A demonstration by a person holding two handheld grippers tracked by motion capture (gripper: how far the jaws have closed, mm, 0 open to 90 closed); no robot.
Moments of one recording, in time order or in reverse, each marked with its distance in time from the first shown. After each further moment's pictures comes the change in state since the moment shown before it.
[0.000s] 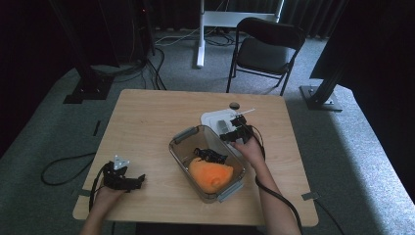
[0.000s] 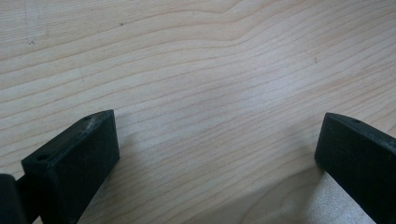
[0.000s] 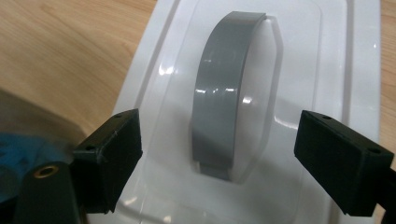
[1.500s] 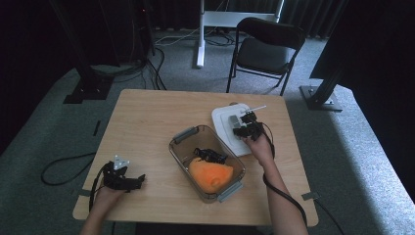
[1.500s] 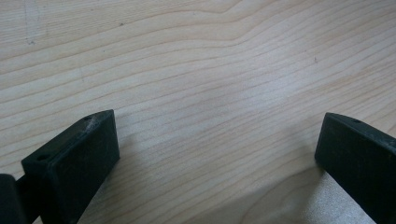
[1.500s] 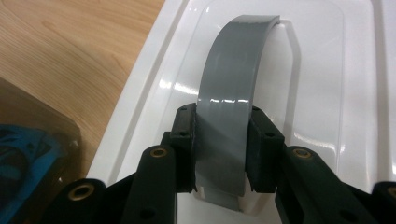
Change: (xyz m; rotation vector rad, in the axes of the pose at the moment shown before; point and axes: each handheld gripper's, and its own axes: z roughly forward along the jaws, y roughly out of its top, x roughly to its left) left arm 0.000 0.000 0.000 0.000 0.000 0.000; right arm -0.017 0.000 -0.041 -0.054 -0.037 -0.012
